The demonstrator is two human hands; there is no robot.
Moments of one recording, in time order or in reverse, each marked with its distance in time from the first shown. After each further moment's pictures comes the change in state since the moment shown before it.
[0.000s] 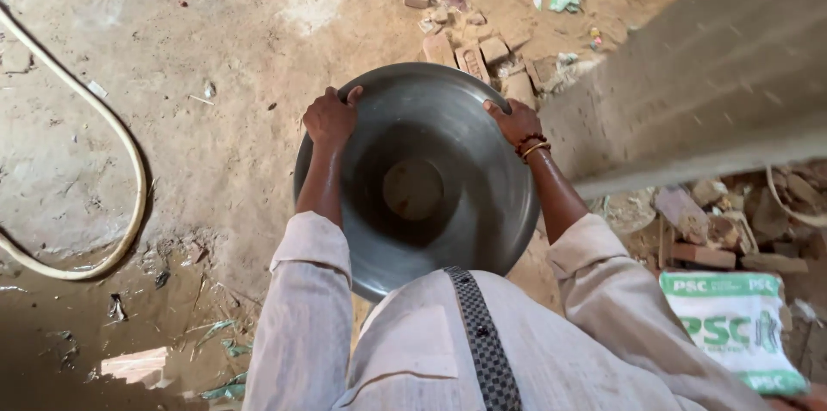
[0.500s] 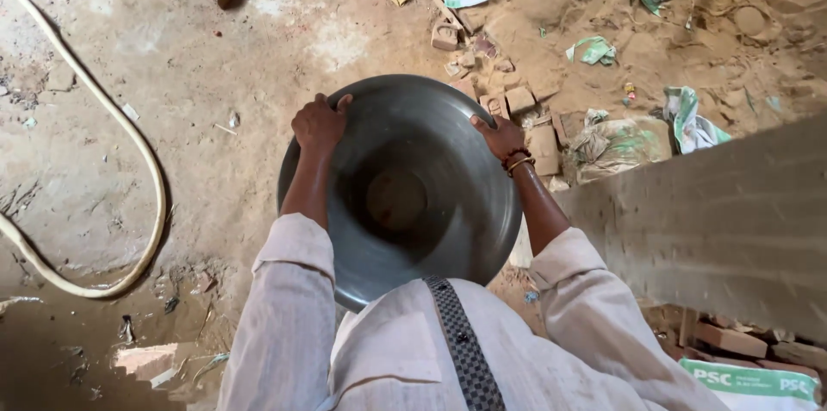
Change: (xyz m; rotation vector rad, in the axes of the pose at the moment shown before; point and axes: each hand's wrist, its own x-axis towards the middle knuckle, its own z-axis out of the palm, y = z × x) left_hand 0.166 0.026 -0.027 0.149 -0.081 -0.099; right_hand 0.197 -0.057 0.043 0.149 -0.100 -0.100
